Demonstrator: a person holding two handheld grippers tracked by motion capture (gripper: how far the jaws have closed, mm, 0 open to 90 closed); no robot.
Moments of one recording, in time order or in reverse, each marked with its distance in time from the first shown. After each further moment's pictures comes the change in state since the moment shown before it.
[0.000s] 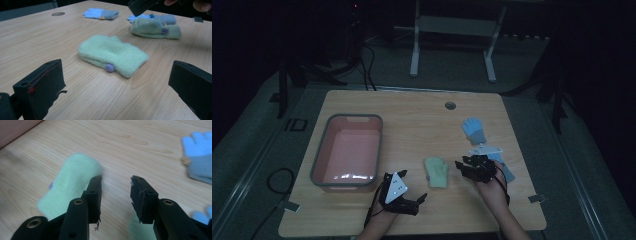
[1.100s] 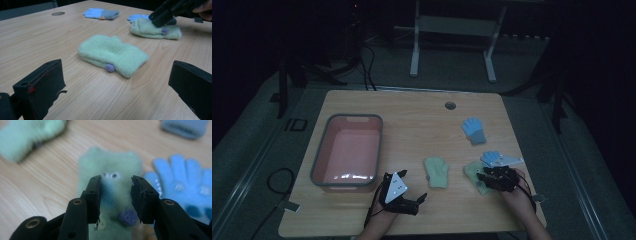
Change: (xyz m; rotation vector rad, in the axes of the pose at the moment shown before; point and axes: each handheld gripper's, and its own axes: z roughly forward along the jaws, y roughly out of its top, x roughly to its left) left arm 0.000 0.000 0.000 0.001 -0.002 -0.004; right arm -0.059 -0.059 -0.013 0.098 0.013 -0.087
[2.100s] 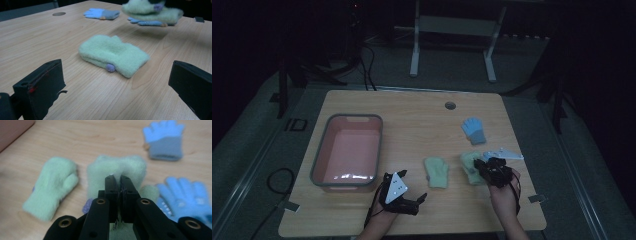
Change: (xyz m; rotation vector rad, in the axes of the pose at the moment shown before) left arm -0.001 0.000 0.000 -0.003 0.011 0.004; right arm 0.040 0.043 -0.022 -0.140 -0.131 0.263
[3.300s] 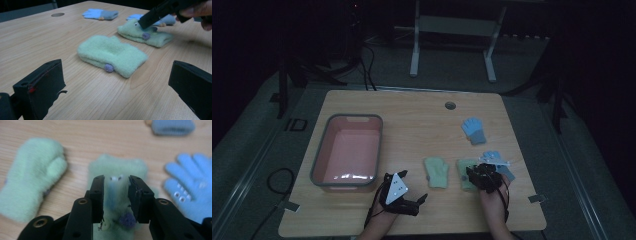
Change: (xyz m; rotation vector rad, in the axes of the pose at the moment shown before) left arm -0.001 0.000 0.000 -0.001 -0.010 0.009; right arm 0.012 -0.026 0.032 0.057 -0.076 0.041
